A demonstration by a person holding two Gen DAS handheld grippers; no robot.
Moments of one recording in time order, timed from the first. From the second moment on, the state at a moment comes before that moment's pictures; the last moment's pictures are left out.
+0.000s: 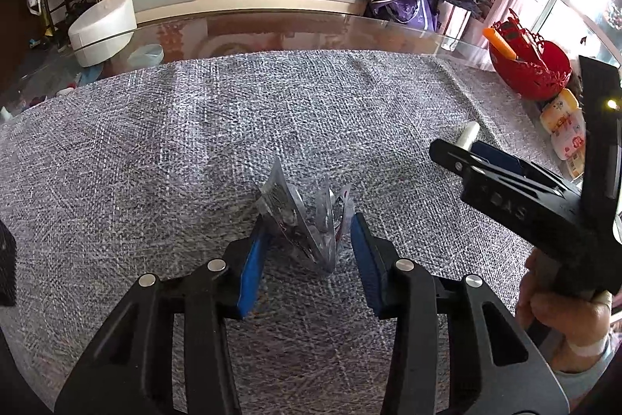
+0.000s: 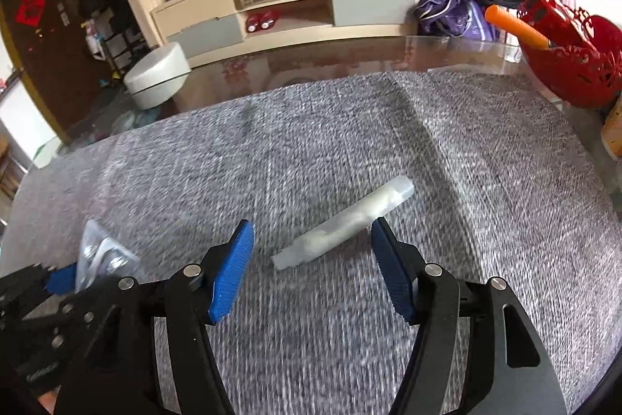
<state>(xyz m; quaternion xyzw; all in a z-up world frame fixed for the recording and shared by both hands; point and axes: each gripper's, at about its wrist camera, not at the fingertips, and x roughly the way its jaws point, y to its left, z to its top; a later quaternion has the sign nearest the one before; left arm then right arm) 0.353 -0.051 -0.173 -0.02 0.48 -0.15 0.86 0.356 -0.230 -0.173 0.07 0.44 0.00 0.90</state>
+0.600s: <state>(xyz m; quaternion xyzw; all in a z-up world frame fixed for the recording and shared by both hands) 0.291 -0.043 -0.162 -0.01 0.50 -0.16 0.85 0.279 -0.240 -0.159 0.07 0.47 0.06 0.88</state>
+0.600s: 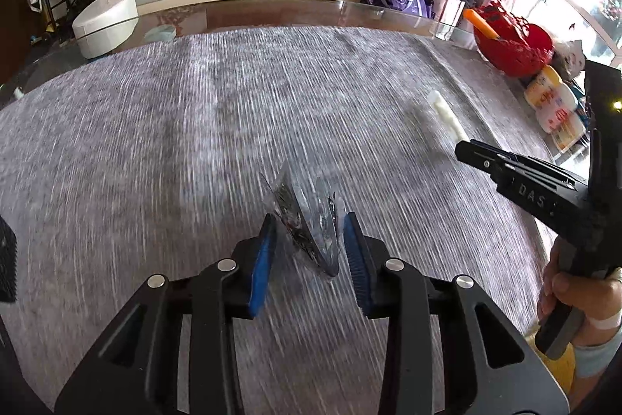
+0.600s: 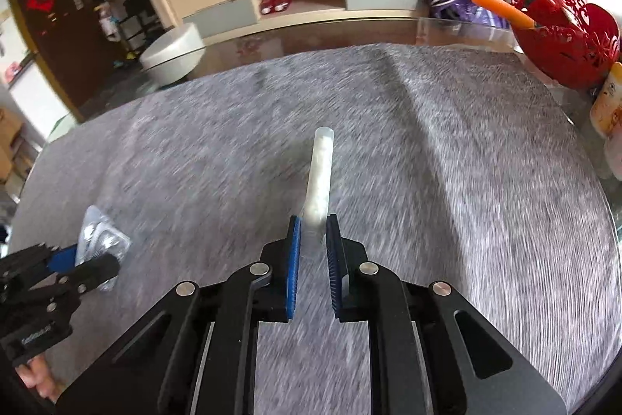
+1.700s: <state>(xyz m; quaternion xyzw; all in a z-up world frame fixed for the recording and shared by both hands) 0.016 -0.026 -0.189 -0.04 0.52 -0.18 0.83 0.033 -0.180 -0.181 0.07 0.53 0.21 0.82</state>
